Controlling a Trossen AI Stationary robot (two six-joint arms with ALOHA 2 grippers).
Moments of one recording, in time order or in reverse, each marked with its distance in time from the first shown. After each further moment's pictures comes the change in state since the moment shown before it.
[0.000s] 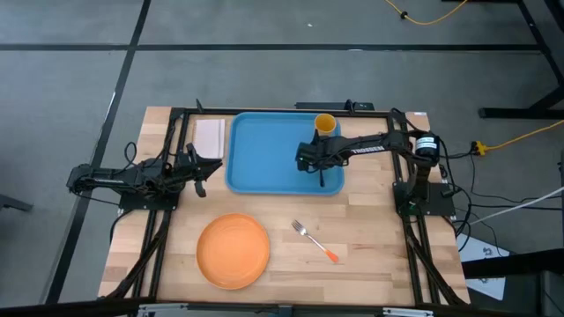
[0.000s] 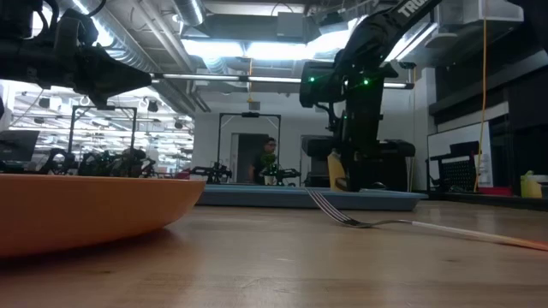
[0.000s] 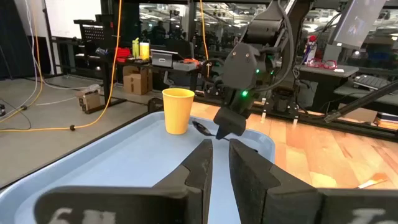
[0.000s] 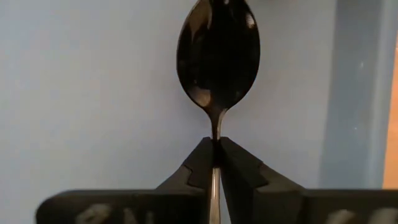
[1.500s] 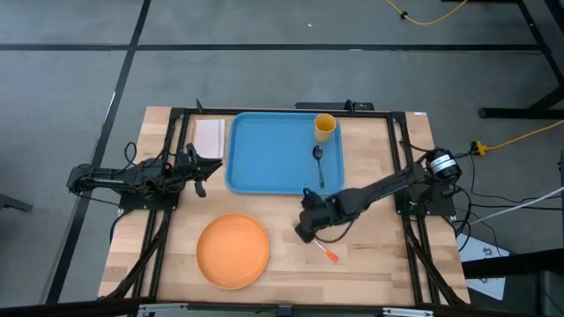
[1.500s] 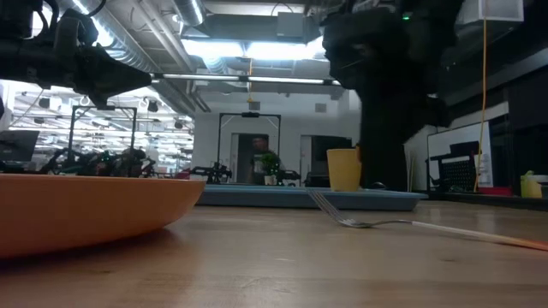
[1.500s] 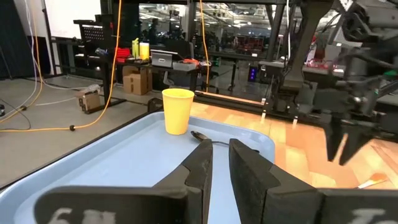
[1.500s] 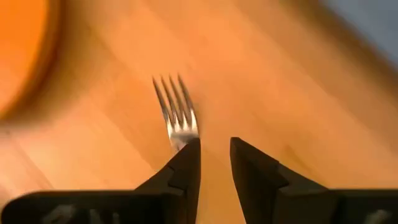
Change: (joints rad) left arm 0.000 0.000 0.000 0.000 0.001 0.000; right arm 0.562 -0.106 0.000 0.103 -0.174 -0.106
